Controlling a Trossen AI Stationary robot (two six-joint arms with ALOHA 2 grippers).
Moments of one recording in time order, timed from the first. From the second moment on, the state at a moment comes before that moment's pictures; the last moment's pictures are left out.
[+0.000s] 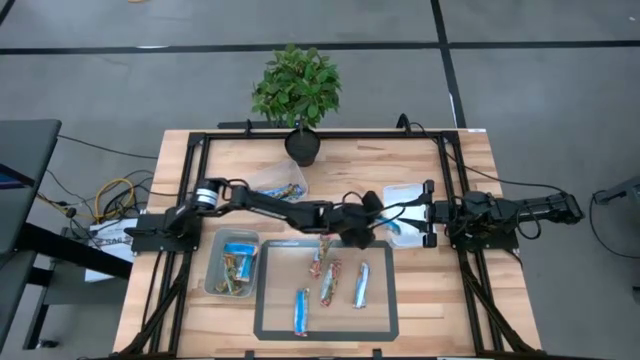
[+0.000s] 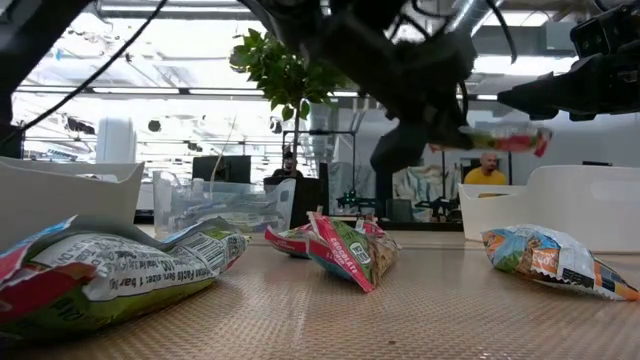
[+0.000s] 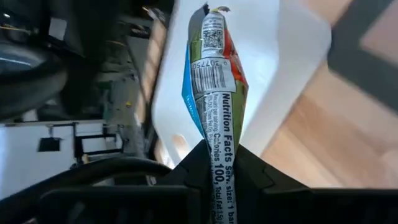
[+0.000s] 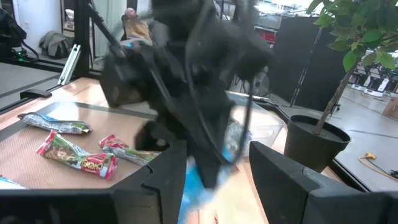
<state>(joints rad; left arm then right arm) -0.06 2.20 1.64 0.06 -0.34 1.18 0.10 0.08 0.01 0.03 0.13 -0.24</state>
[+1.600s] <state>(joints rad) 0.00 2.41 1.96 -0.07 -0.38 1.15 0.10 0.08 0.01 0.03 0.13 -0.24</state>
